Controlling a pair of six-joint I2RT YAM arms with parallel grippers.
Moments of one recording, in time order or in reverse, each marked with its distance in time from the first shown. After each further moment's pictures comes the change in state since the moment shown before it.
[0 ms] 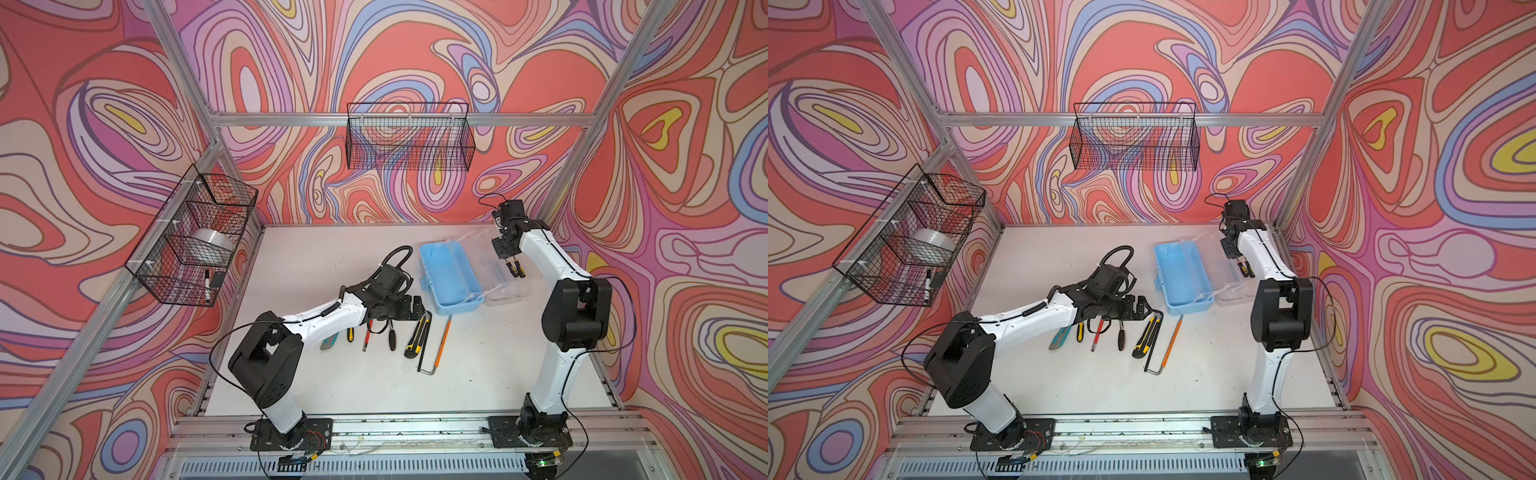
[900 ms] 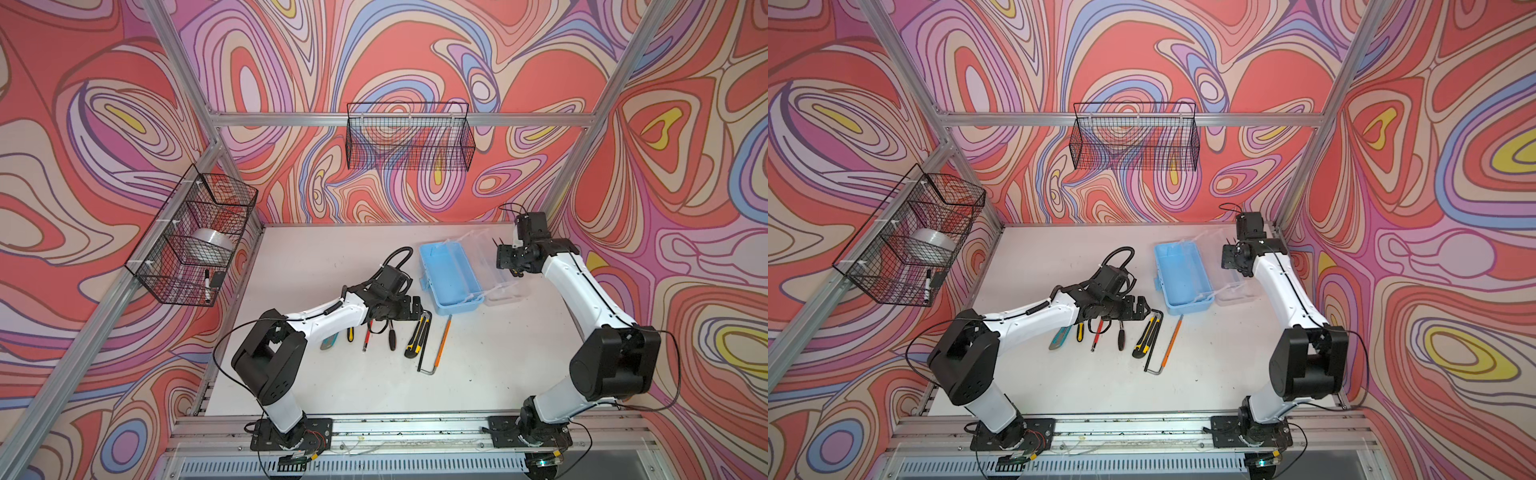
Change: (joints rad) left arm 0.000 0.021 0.001 -0.002 -0.043 -0.008; right arm 0.013 -0.418 -0.350 0.007 -0.234 0.452
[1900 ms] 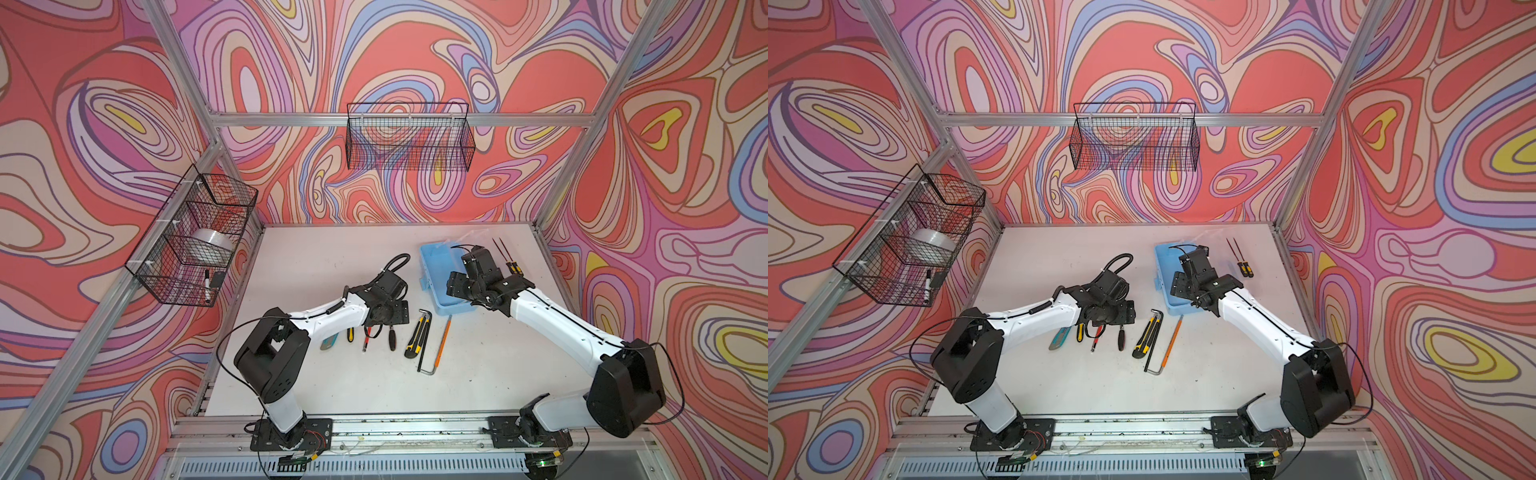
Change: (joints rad) left arm 0.002 0.031 -0.010 -0.125 -0.177 -0.075; right arm 0.423 -0.138 -0.321 0.238 0.030 0.436
